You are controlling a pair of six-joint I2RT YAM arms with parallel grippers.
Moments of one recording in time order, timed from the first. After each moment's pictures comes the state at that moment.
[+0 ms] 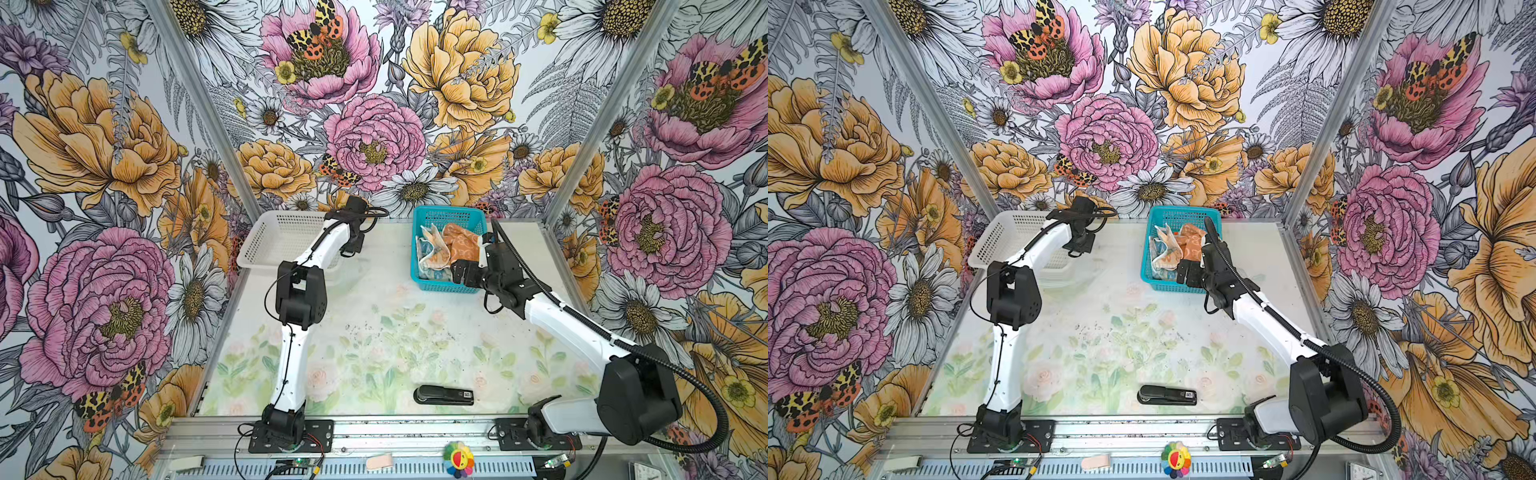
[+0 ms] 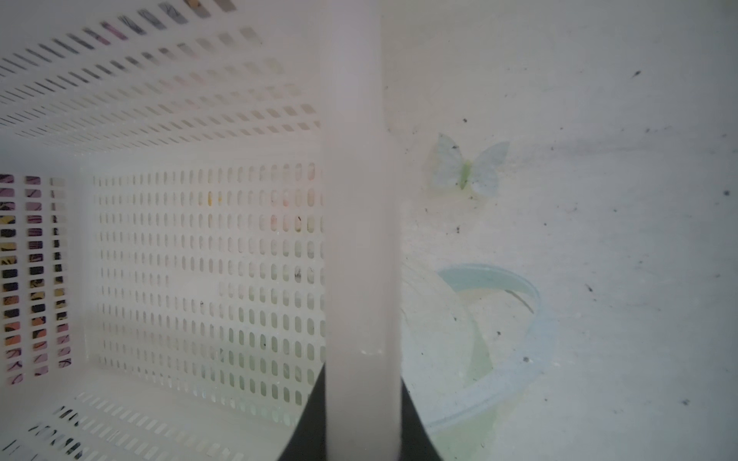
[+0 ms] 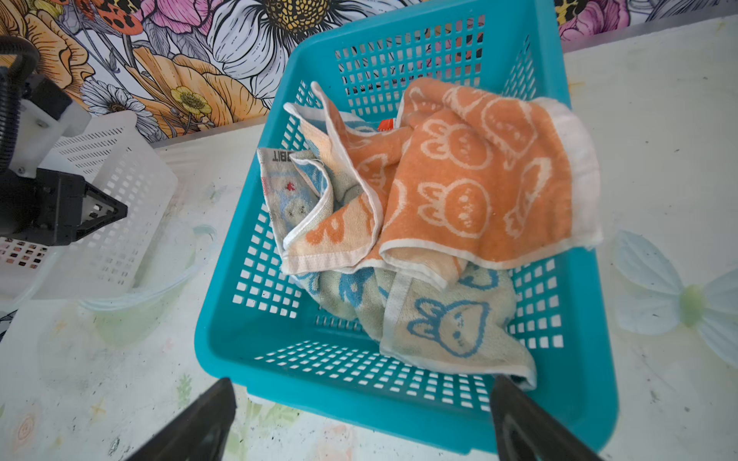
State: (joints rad) left arm -0.27 2.37 2.23 -1.00 -0.34 -0.03; right arm 0.36 1.38 0.97 -0.25 0.00 0.40
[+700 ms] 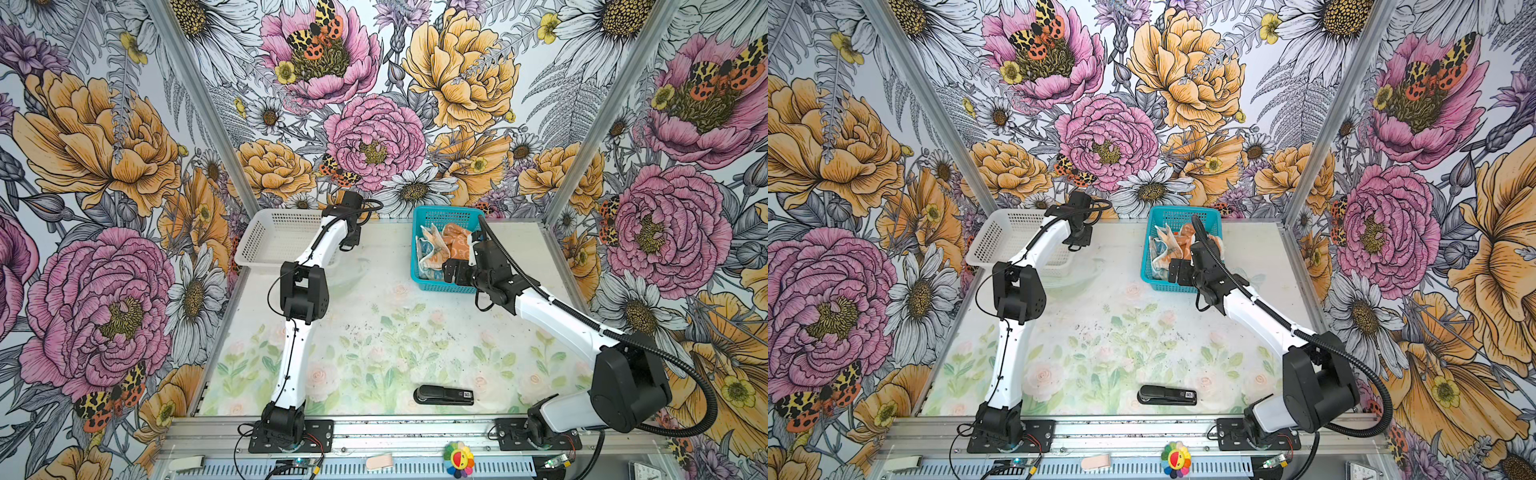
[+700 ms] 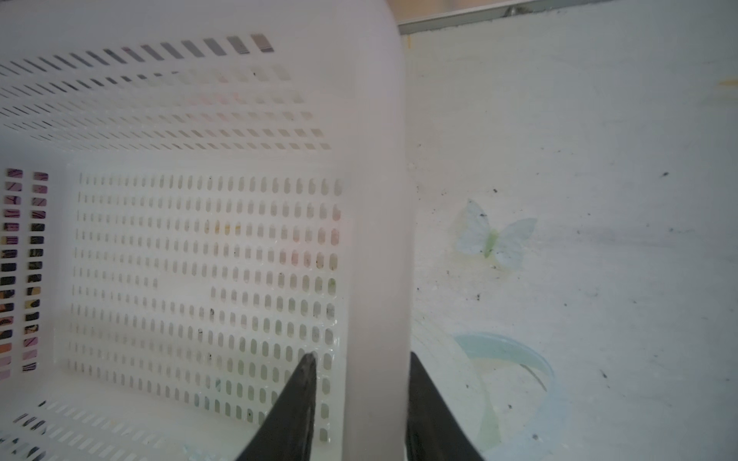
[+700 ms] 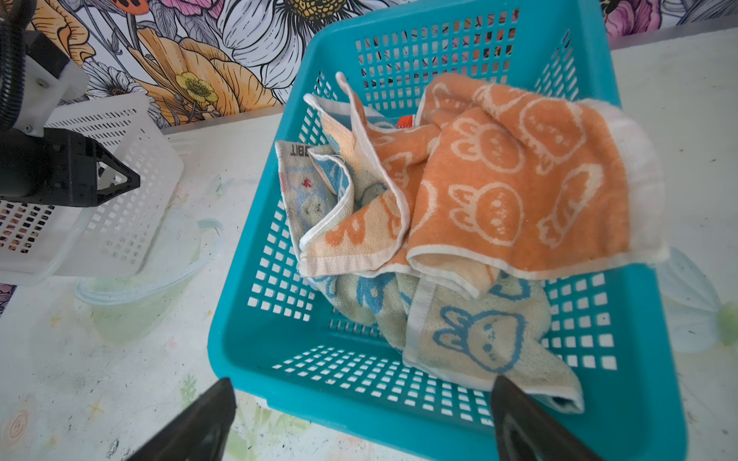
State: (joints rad) left arm -0.24 2.47 2.39 -1.03 -0.33 -0.12; right arm 0.42 1.45 1.04 -0.26 0.05 0.41
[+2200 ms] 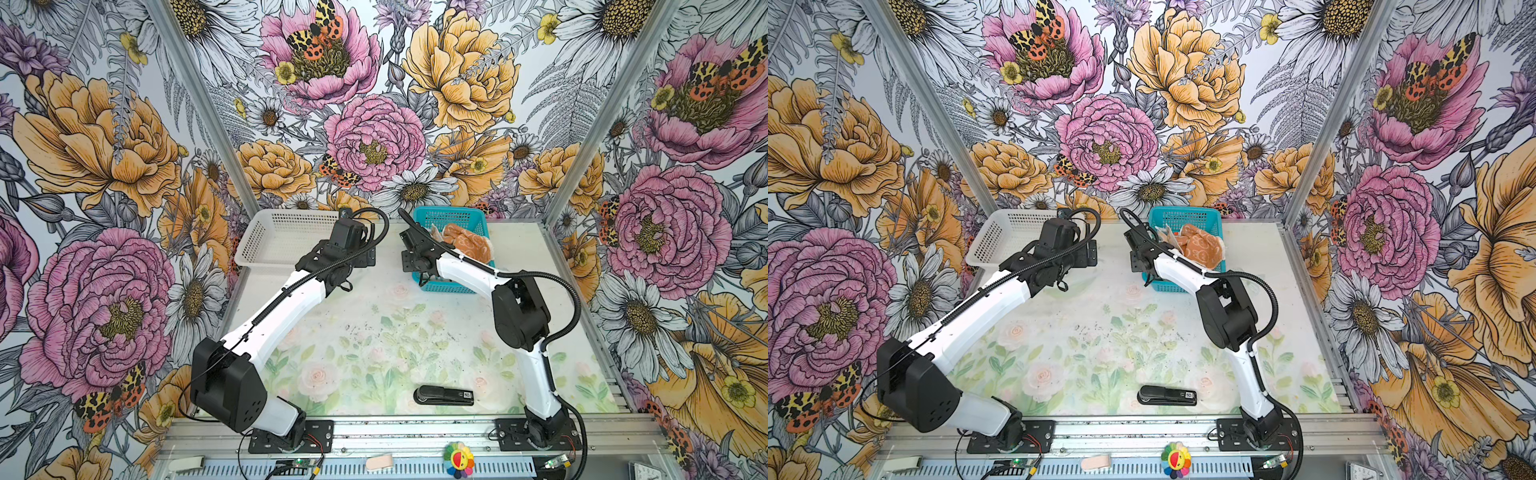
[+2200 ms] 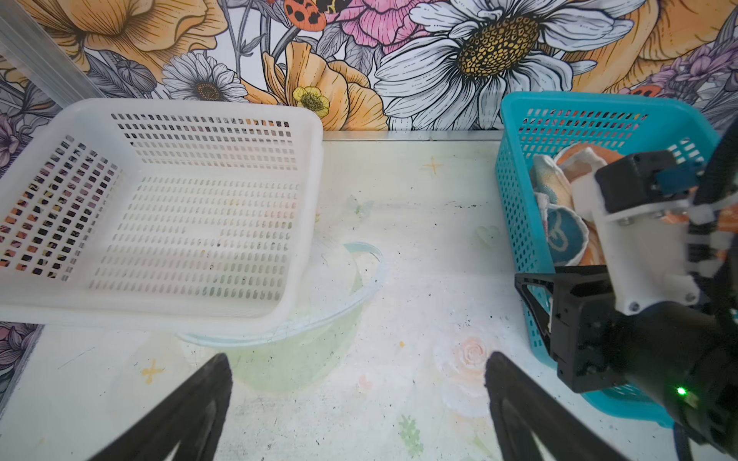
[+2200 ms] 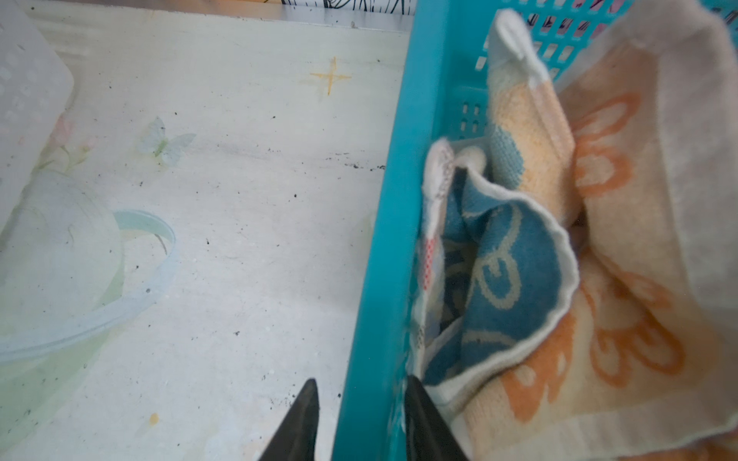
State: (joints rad) left arm -0.48 1.46 1.32 -0.50 -0.39 -0.30; right arm 0.59 2.19 1.79 -0.54 0.26 0.38
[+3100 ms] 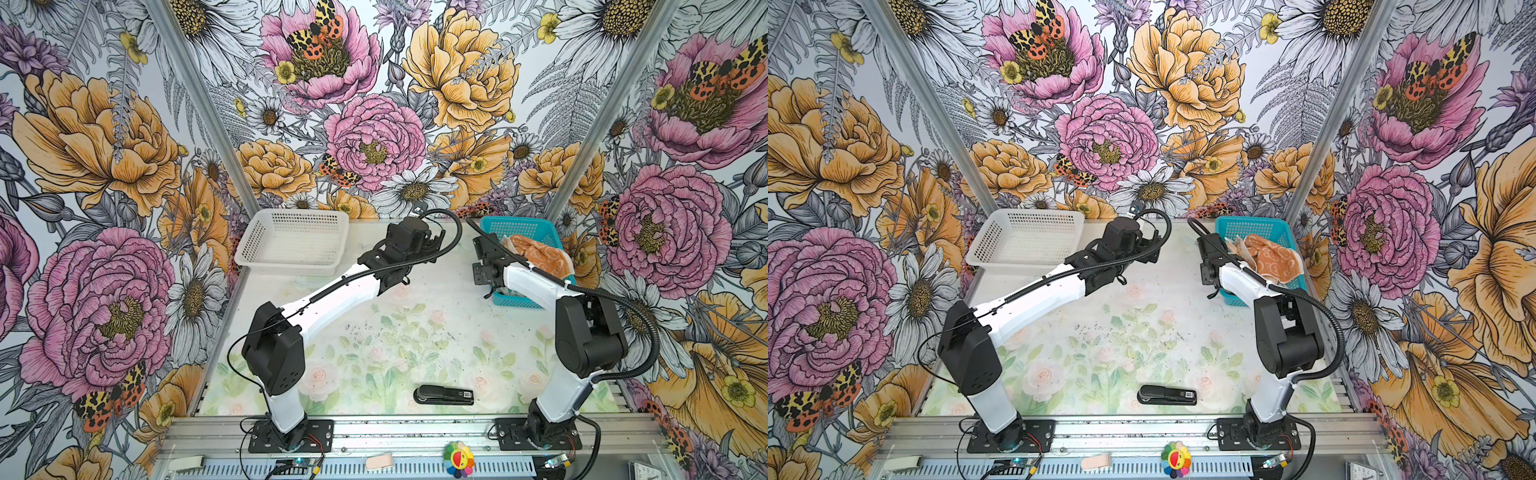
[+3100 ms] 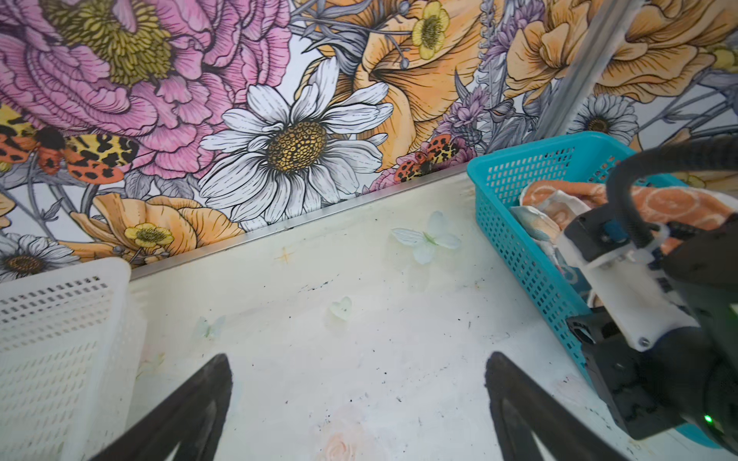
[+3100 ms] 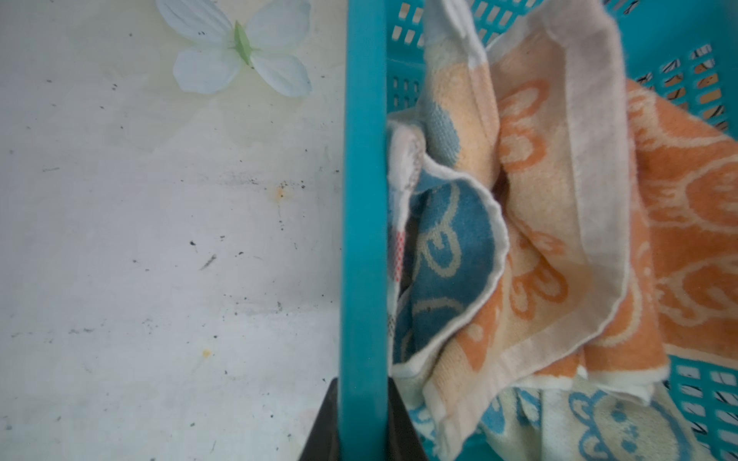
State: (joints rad) left arm -0.79 1.78 1.59 -0.23 -0.41 -0.12; right arm 0.24 1.76 1.21 -0.49 0.38 0.11
